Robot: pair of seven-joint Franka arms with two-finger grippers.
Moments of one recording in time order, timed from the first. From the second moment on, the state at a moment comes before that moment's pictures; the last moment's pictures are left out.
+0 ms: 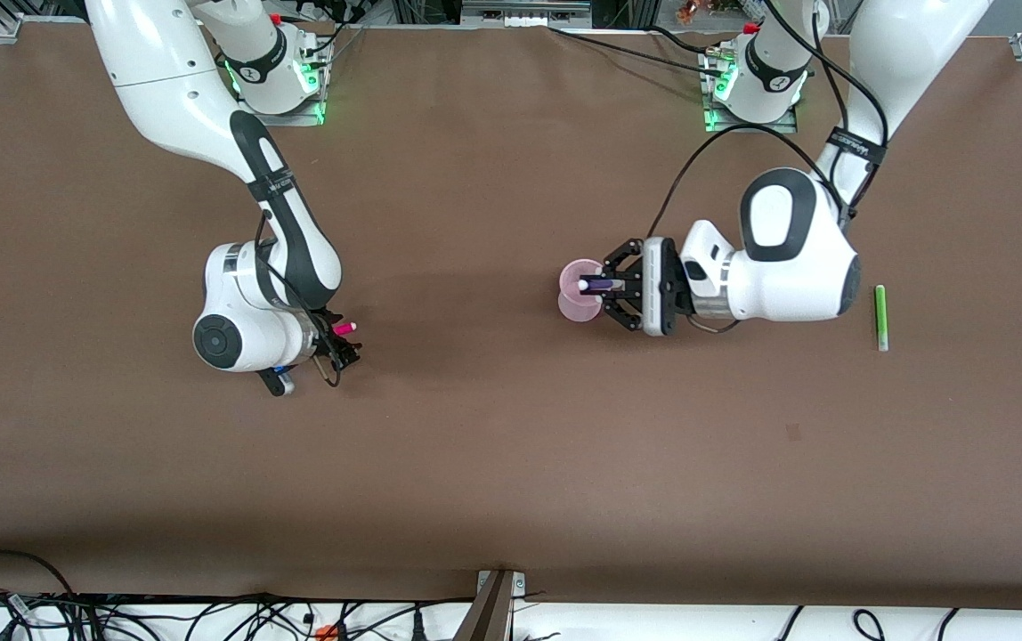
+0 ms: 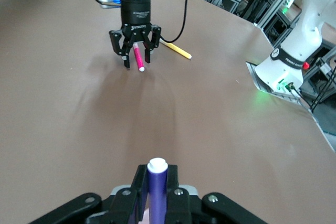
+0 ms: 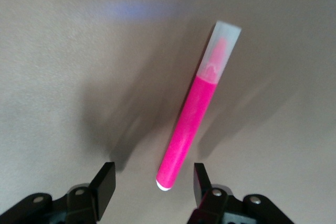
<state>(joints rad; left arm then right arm) 0.10 0.47 -0.55 -1.81 -0.84 2.16 1.51 0.36 0.69 -0.11 -1.69 0.35 2.09 1.01</state>
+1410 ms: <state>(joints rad) 0.18 0.32 -0.55 -1.90 -0.50 2.00 0.94 0.36 0.66 -0.10 -1.79 0.38 2.22 1.00</state>
